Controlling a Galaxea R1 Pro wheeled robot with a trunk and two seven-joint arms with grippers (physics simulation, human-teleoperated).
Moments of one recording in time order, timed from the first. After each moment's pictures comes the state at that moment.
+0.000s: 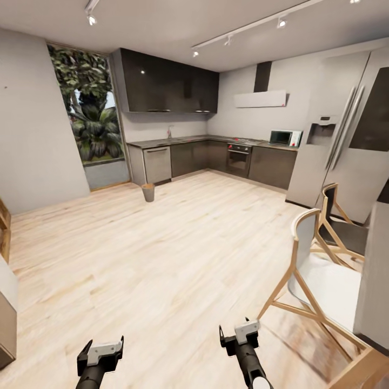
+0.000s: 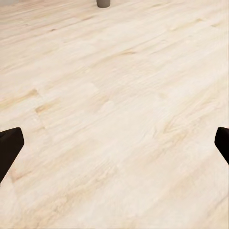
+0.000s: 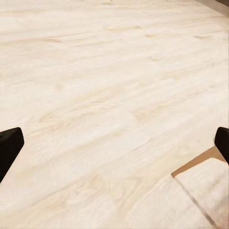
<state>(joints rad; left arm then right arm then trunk) -0.08 0.06 0.00 -0.87 0.04 -0.32 0.12 -0.24 0.09 0.22 -0.74 0.18 -0.24 -0.19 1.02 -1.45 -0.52</state>
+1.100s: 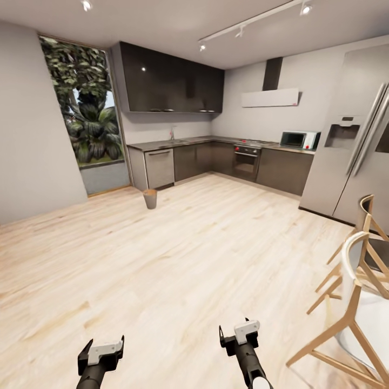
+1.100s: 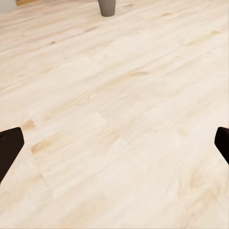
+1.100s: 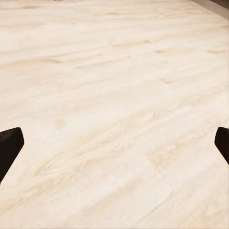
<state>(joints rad) -0.08 0.05 0.00 -0.88 0.04 -0.32 0.12 -0.24 0.08 0.23 -0.74 0.18 -0.24 -0.19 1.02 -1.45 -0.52</state>
